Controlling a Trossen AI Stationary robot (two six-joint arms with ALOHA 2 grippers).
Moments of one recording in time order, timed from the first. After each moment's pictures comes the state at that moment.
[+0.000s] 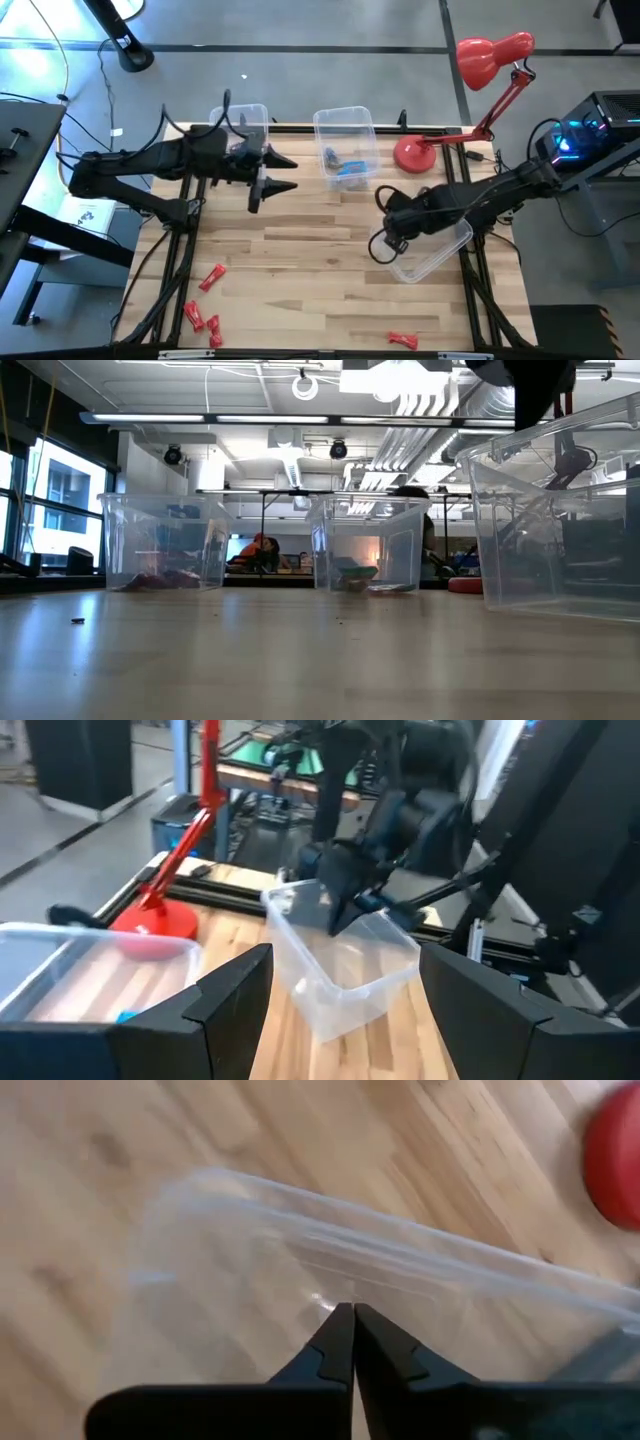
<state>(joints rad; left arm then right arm) 0.01 1.15 1.29 -0.37 0.00 -0.19 0.31 1.43 1.35 -1.36 0.25 0.95</state>
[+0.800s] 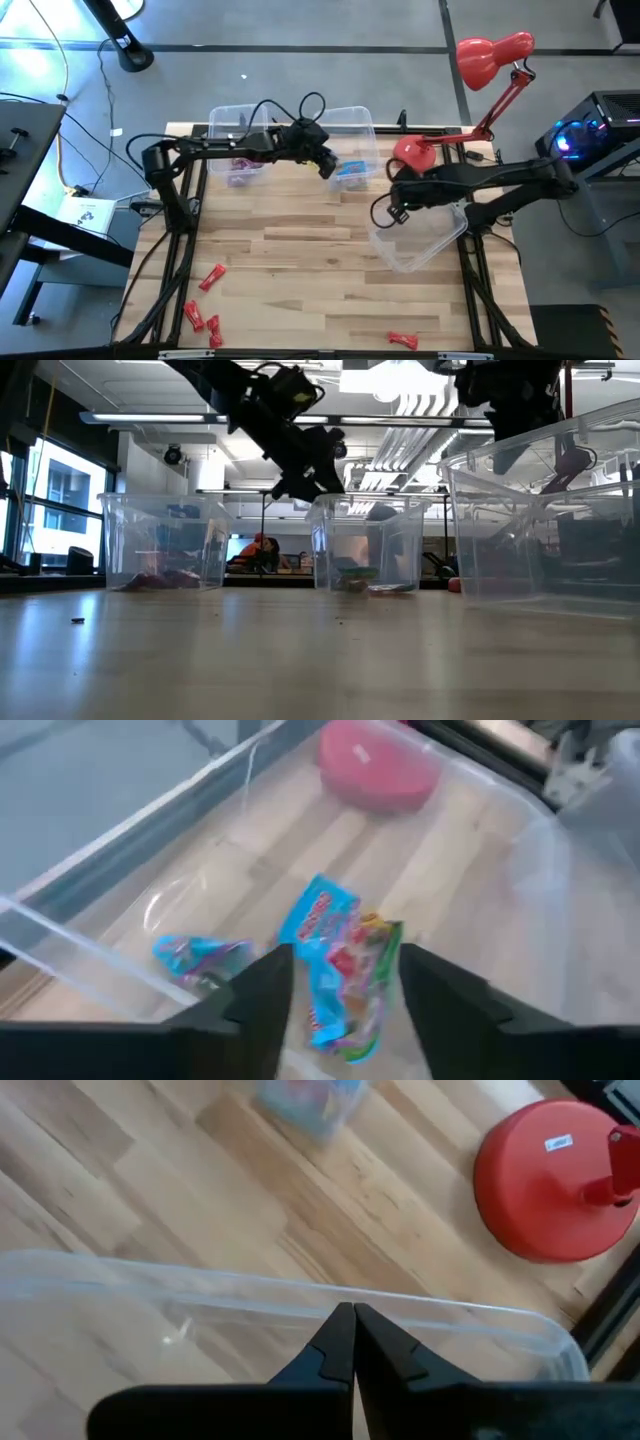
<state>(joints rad) 0.36 1.78 1.29 -0.18 -0.03 -0.28 0.08 1.27 1.14 -1.25 0.37 0.83</state>
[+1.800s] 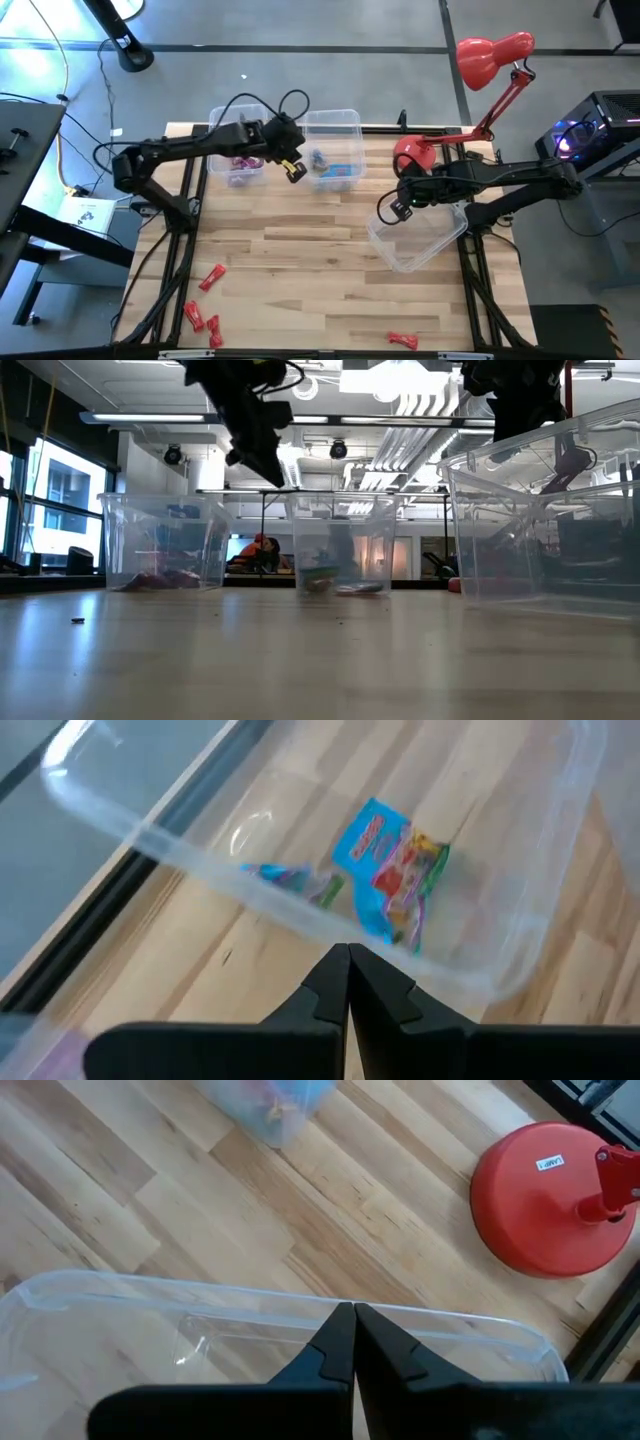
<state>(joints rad) 0.37 1.55 1.29 -0.66 -0.12 -0.12 0.08 1.20 1.14 -1.23 0.39 0.84</state>
